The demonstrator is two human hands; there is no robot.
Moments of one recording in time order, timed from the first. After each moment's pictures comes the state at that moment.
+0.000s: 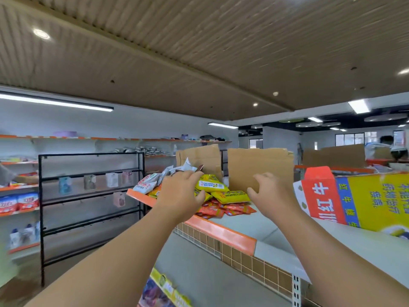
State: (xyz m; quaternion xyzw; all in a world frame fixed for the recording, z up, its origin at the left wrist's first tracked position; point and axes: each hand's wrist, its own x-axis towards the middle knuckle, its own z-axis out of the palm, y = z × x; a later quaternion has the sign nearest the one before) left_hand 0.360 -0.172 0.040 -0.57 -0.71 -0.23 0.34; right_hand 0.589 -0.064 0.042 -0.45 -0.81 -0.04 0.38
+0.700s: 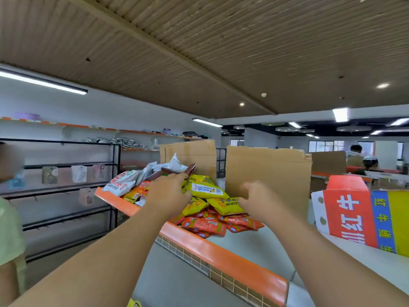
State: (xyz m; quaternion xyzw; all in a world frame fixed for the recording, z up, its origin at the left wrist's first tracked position) left_hand 0.249 -0.048 0.022 -0.55 -0.75 -0.29 0.22; right_hand 0.489 0.038 0.035 -0.47 -0.84 -0.04 0.27
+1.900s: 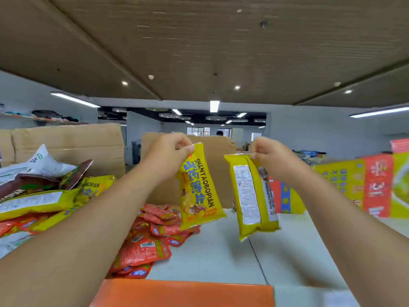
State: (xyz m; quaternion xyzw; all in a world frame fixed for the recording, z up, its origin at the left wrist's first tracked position) left_hand 0.313 0.116 0.097 -0.76 -0.39 -0.51 -0.09; right_hand 0.580 0.048 0.106 -0.60 -0.68 -0.01 0.43
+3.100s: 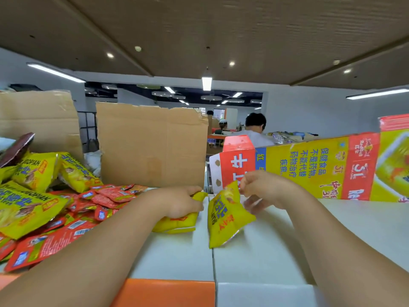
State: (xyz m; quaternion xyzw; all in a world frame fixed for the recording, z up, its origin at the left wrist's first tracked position) left_hand 0.440 0.119 -0.006 -0.85 -0.51 -0.06 -0.14; right_hand 0.672 0.066 0.017 -0.67 -0.60 0.30 0.31
